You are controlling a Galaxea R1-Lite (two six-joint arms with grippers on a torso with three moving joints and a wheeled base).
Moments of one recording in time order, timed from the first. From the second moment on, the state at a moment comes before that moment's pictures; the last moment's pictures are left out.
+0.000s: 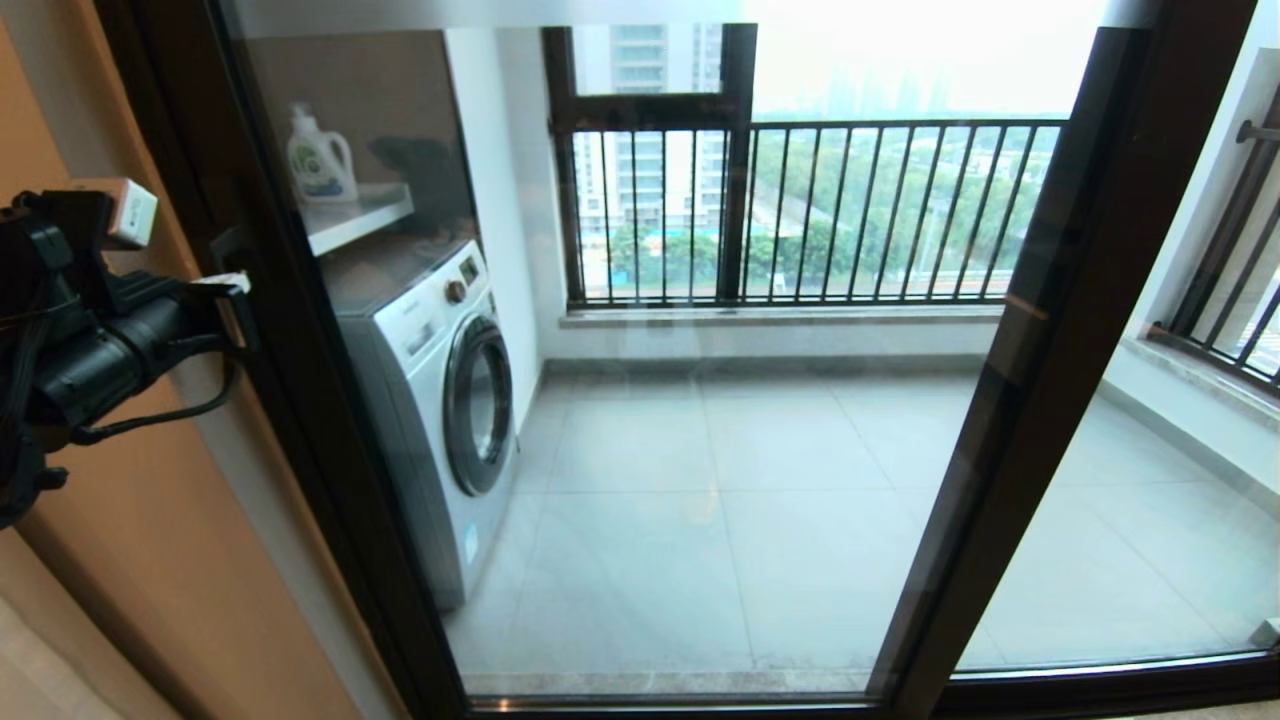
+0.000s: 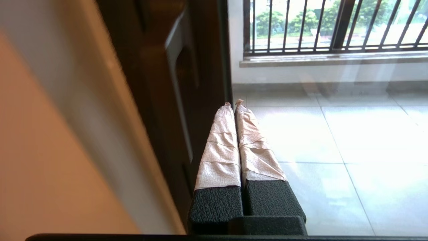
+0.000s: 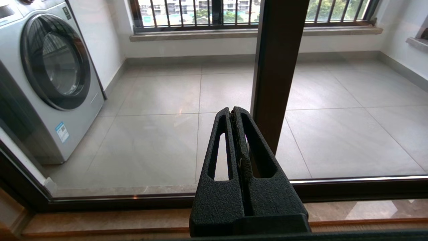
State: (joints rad) left arm 0.15 1.65 -0.89 -0.81 -0.06 0.08; right arm 0.00 0.00 0.00 -0.01 0.01 -0.02
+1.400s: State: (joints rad) left arm 0.30 1.79 -0.93 -0.76 -0.21 0.08; right arm 0.00 0.00 0.00 -0.01 0.01 -0.02
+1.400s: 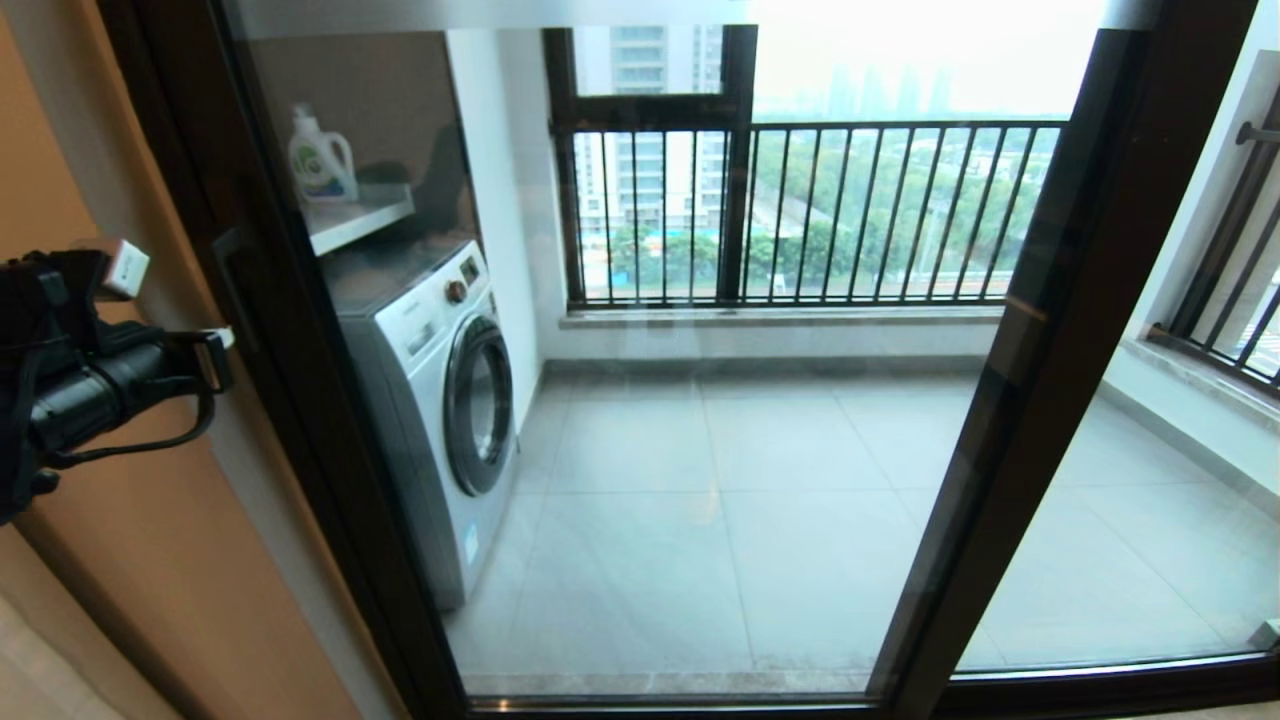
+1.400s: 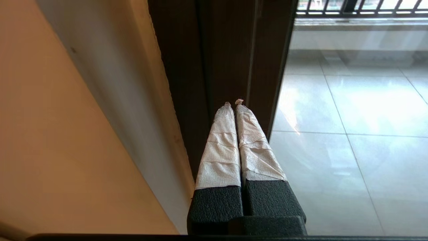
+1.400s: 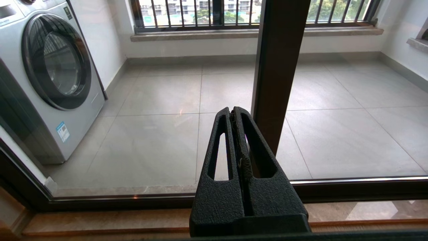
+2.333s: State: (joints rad) left arm 0.22 1.87 -1.01 -0.79 -0.17 0.08; right arm 0.00 0.00 0.00 -0.01 0.01 -0.02
